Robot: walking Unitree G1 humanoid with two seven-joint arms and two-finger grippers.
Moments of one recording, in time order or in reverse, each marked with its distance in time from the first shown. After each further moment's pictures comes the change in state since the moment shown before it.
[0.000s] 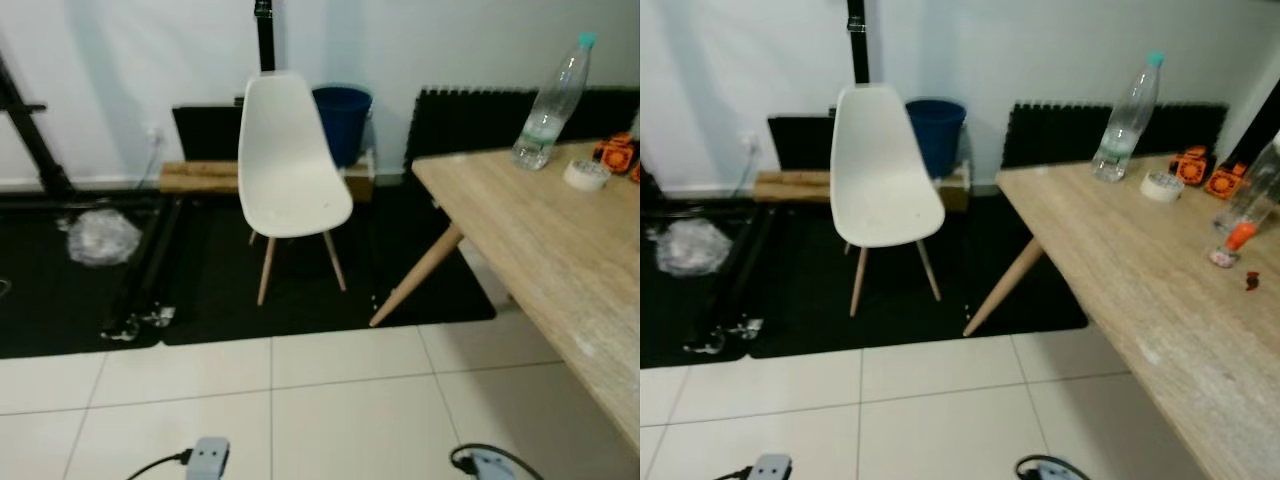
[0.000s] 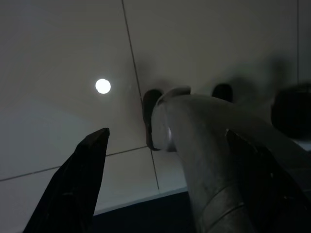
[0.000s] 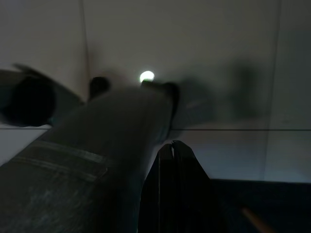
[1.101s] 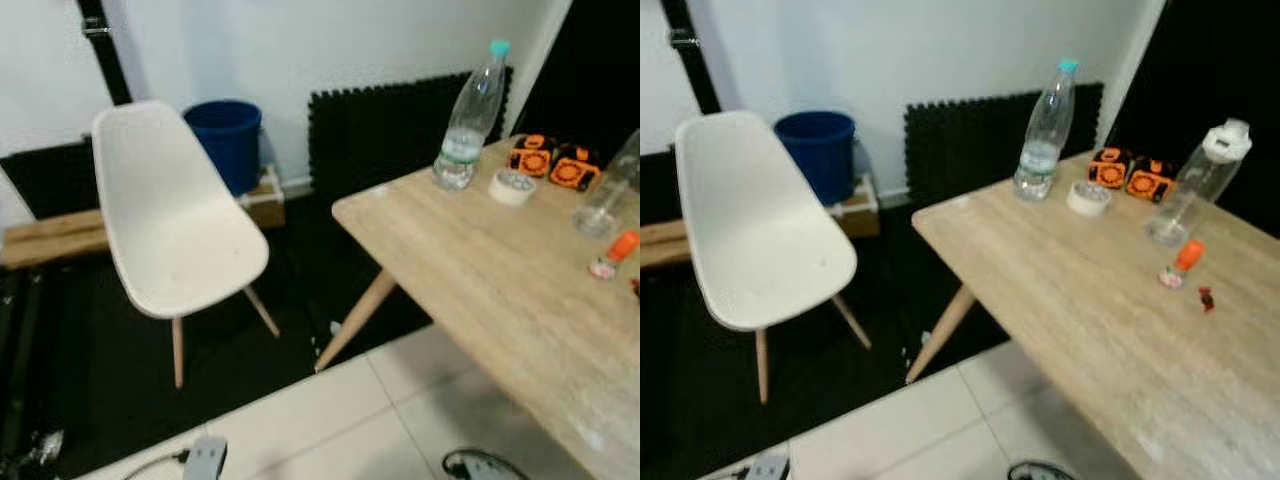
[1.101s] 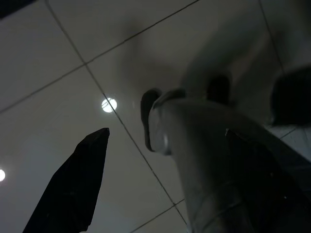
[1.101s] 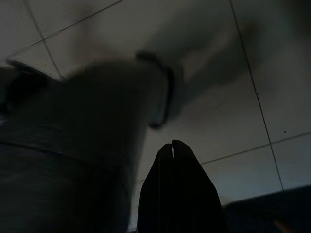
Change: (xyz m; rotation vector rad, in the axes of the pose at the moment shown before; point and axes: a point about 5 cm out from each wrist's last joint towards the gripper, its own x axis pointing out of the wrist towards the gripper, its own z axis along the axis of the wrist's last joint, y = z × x) left arm -0.001 0.001 -0.004 0.004 0.012 0.001; right arm -0.002 -0.004 -0.004 -0.001 0.007 -0.025
